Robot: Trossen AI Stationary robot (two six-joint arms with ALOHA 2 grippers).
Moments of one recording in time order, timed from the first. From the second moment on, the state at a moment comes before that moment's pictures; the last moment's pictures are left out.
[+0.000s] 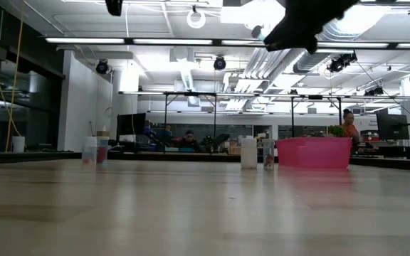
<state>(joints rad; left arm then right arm) 0.29 0.81 0.76 0.13 0.01 -0.26 -0.12 1.02 0.84 -0.26 0.22 0.28</state>
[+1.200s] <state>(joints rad) 0.29 0.77 0.65 0.20 -0.06 -0.23 -0.82 1.47 0.76 -0.46 0.12 0.54</state>
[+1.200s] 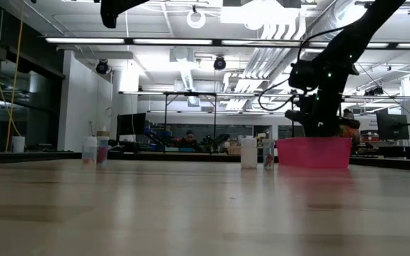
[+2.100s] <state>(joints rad) 0.29 0.77 0.65 0.19 -0.06 -0.23 -0.79 1.25 0.92 -0.41 0.11 0.43</state>
